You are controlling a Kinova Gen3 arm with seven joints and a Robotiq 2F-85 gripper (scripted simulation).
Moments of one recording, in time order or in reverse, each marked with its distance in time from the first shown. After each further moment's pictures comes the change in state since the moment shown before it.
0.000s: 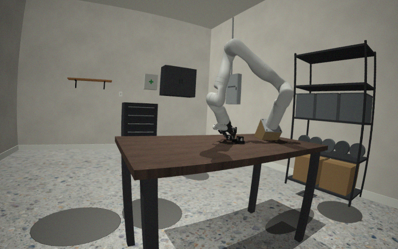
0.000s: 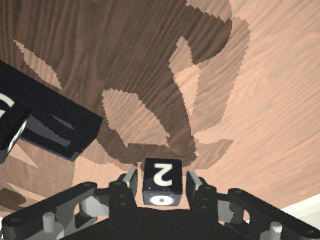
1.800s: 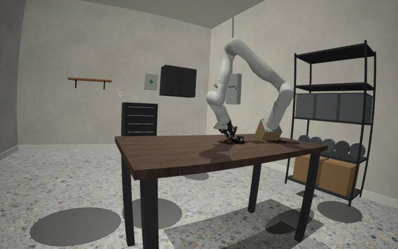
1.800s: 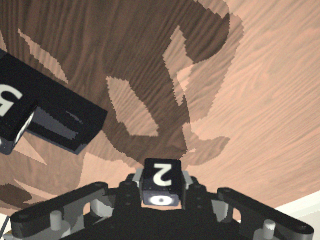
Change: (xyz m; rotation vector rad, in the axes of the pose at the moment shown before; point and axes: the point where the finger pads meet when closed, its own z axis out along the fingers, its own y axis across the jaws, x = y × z) arm -0.005 -0.002 -0.004 0.004 -0.003 -0.005
